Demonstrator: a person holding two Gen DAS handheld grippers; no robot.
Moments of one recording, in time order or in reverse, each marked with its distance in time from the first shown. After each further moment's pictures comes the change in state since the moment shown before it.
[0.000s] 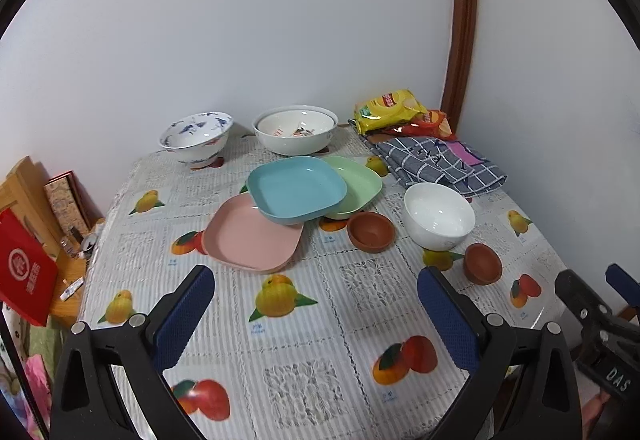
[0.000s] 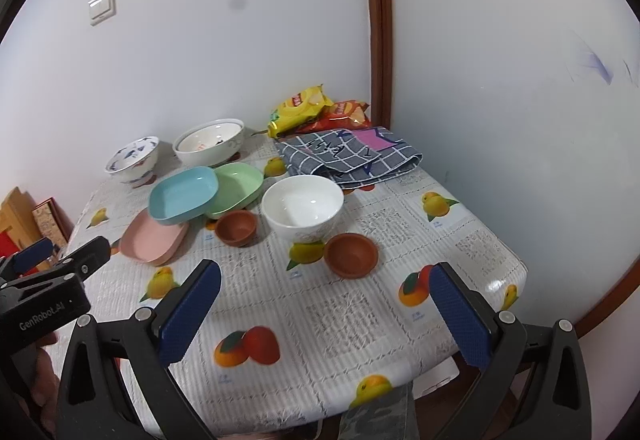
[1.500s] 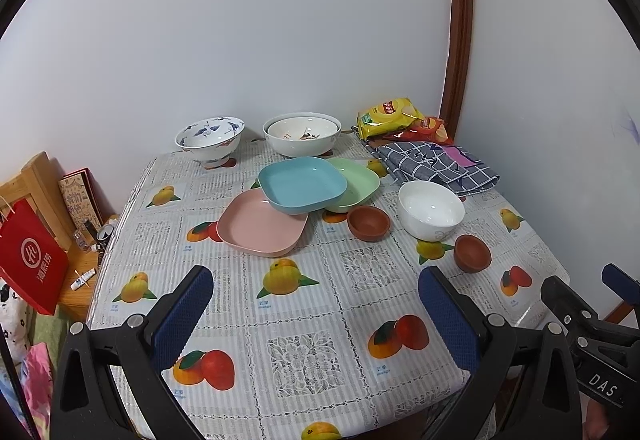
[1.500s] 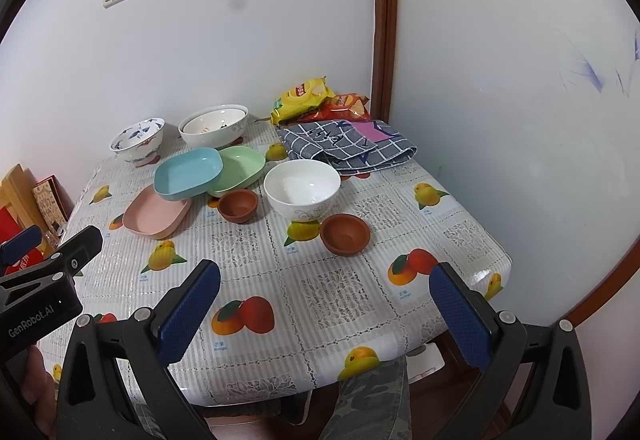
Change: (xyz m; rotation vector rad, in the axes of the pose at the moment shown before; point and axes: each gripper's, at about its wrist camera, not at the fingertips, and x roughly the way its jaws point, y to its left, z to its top) left arm -0.050 -0.001 -0.028 -0.015 -0.050 0.018; right arm -0.033 0.002 -0.018 -0.062 0.024 -0.013
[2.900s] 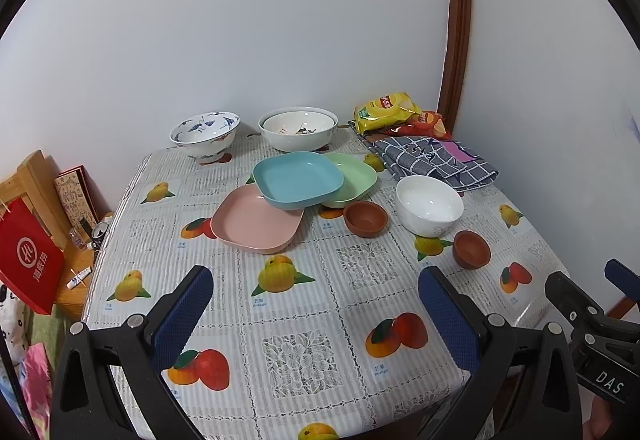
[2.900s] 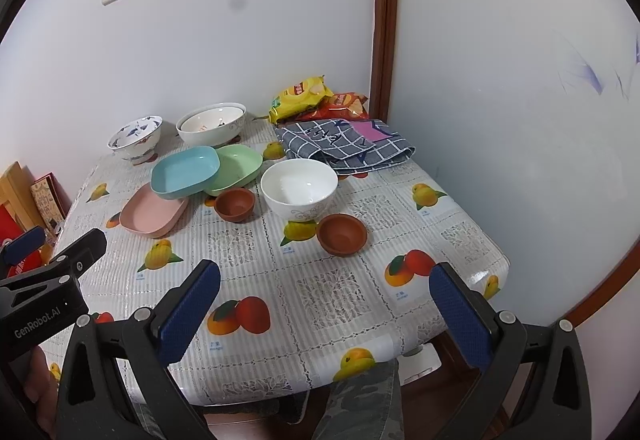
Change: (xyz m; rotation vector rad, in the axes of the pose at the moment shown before) left arm 0.009 -0.002 0.002 -0.003 0.024 -0.002; right arm 0.003 0.000 0.004 -0.005 0.011 -0.011
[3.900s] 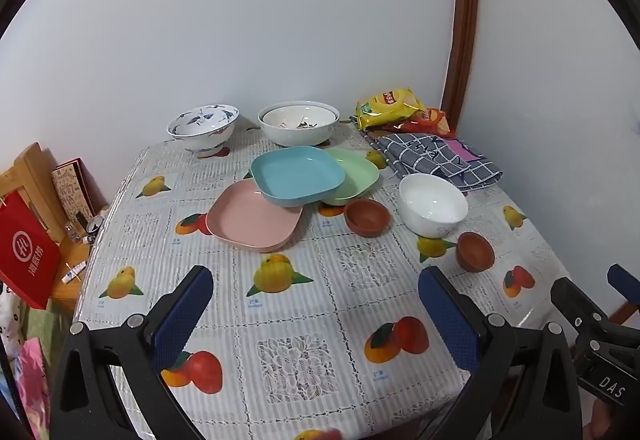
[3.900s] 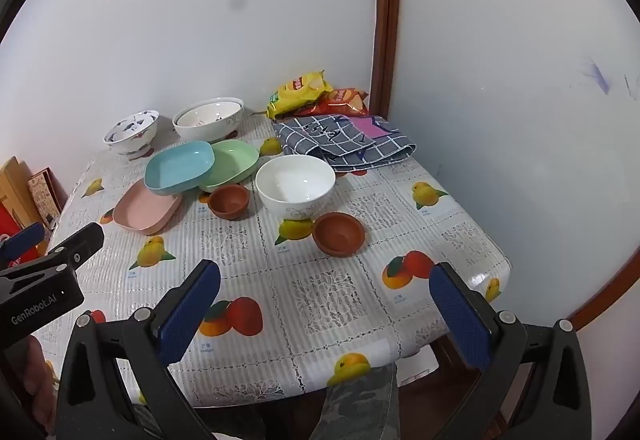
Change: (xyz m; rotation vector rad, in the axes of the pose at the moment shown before) left arm 0.013 -0.001 -0.003 -0.004 -0.004 0.009; right arm 0.013 -0.005 0.001 -0.014 -0.004 -0.008
